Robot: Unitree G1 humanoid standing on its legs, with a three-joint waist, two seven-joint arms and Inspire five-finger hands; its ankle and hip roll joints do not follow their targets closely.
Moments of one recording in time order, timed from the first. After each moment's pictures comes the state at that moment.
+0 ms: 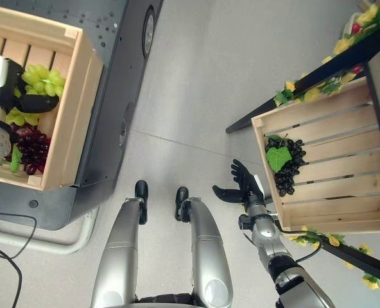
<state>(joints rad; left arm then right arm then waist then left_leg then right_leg) -1.01 0.93 -0.53 1.15 0.14 -0.22 0.47 -0.31 -0.43 0.44 0.87 0.57 -0.50 -0.08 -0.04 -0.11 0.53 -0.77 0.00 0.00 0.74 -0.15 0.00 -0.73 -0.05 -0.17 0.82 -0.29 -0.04</state>
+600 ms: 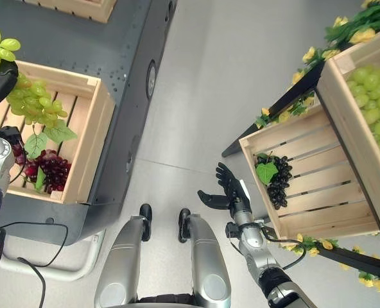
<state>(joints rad) -0.81 0.87 -0.21 0.92 -0.37 -0.32 0.49 -0.22 -0.38 0.44 0.66 0.51 -0.49 -0.09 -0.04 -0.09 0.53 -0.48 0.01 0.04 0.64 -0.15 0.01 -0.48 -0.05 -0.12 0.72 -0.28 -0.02</state>
